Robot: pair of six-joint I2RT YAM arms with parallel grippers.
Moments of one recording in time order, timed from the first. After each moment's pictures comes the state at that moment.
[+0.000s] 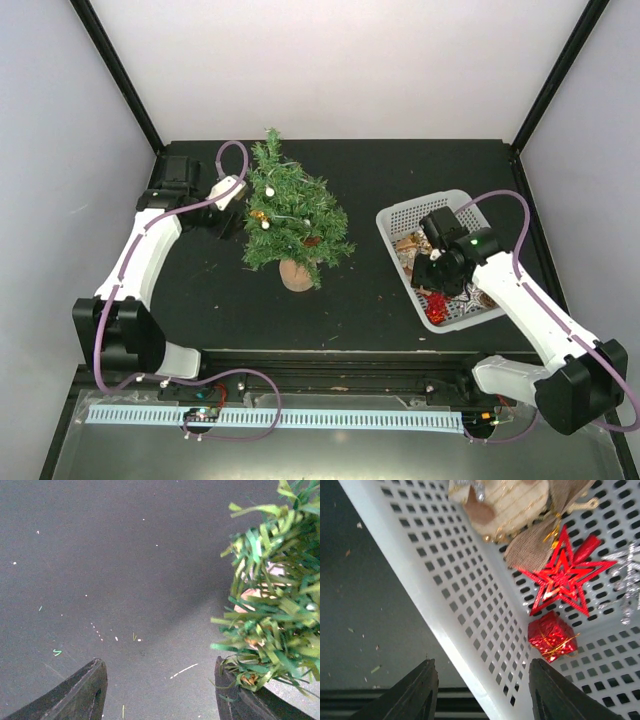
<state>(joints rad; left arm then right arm) -0.02 1.41 1.25 -0.86 0.35 0.52 0.45 1.17 1.03 -1.18 -0.03 0.67</state>
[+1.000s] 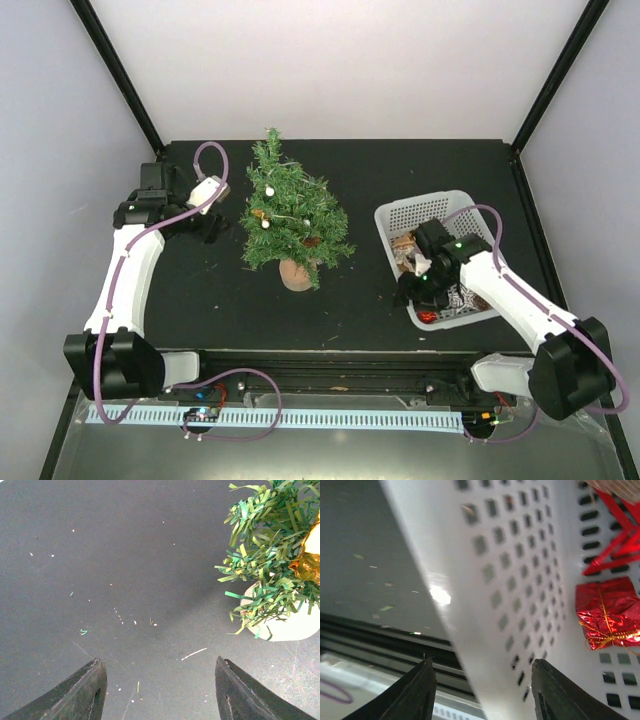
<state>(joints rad) 0.07 1.27 1.23 -0.92 0.38 0.57 0.45 1.22 0.87 -1.12 -0.31 0.50</state>
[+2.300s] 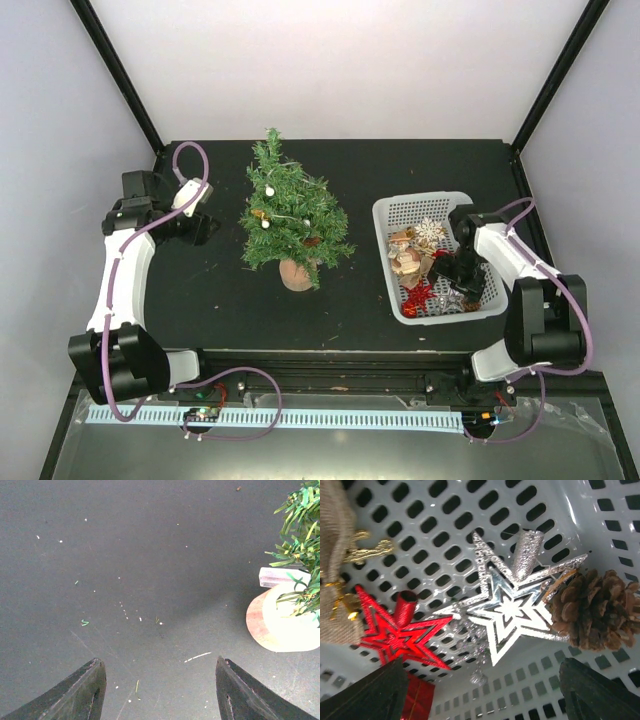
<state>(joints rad) 0.22 1.26 1.16 -0.86 0.50 0.55 0.10 1.48 0.99 -1.15 -0.07 0.60</state>
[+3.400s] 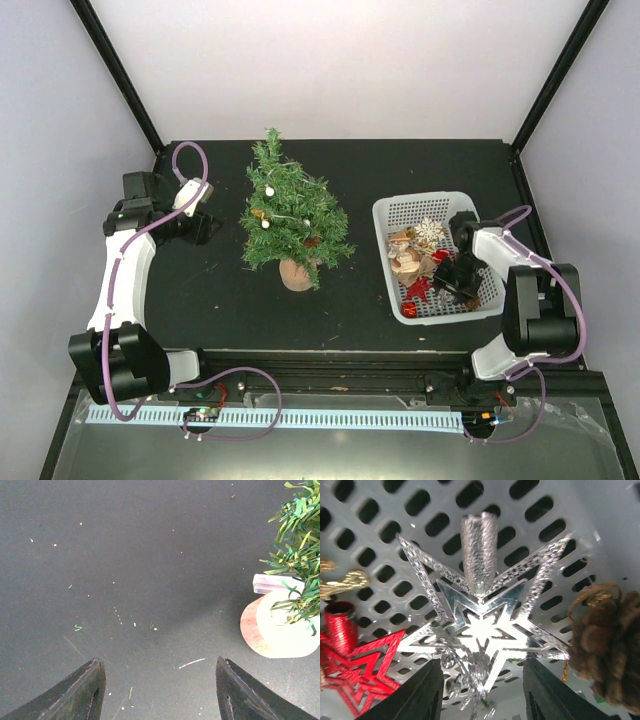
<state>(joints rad) 0.22 1.26 1.14 -0.83 0.53 0.52 0.06 1.57 0.89 -1.01 -0.10 0.61</state>
